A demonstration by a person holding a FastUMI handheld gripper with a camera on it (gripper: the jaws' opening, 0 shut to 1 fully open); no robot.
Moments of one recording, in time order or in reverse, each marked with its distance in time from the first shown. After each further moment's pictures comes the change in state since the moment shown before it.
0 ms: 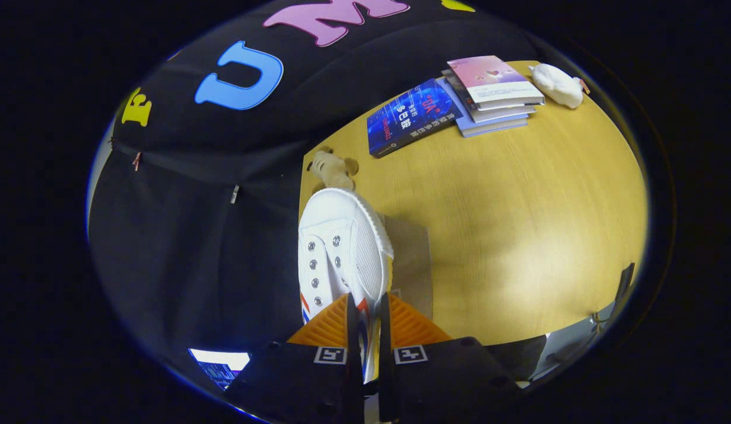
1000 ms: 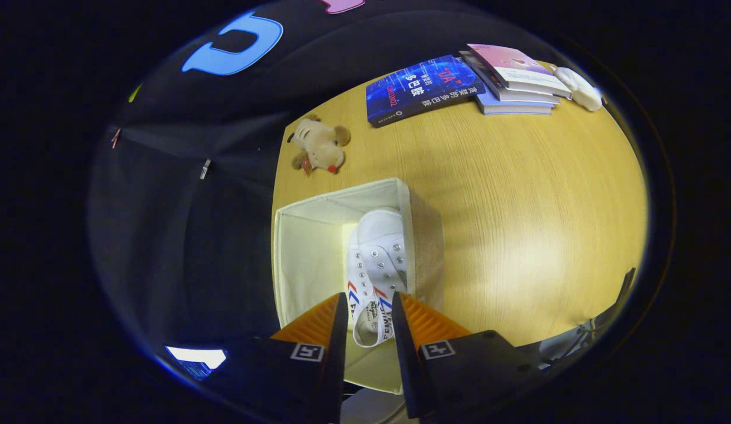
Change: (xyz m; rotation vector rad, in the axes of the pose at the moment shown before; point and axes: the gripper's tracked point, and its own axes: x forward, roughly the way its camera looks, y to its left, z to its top) arm 0.066 0.002 -0.014 -0.043 0.054 -0.086
